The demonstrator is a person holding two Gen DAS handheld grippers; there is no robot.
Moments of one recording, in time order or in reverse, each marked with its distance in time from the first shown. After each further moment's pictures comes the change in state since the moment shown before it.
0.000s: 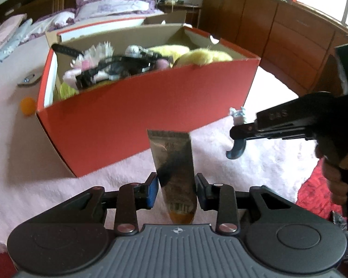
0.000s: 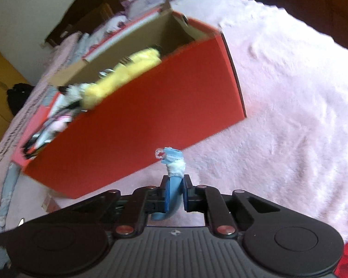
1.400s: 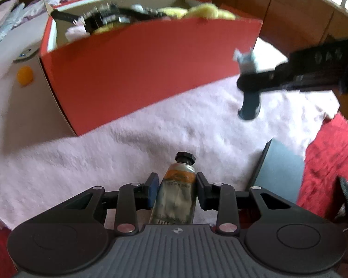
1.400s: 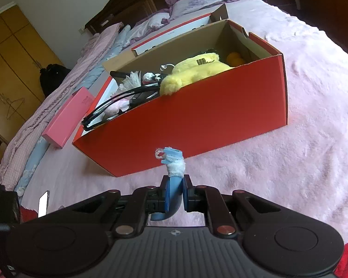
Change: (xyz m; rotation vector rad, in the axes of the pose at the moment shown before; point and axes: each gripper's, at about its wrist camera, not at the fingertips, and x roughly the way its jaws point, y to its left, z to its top) left arm 0.014 0.022 -0.038 0.001 0.116 -0.035; right arm -0.047 0.014 -0.010 -0.145 0.019 0.129
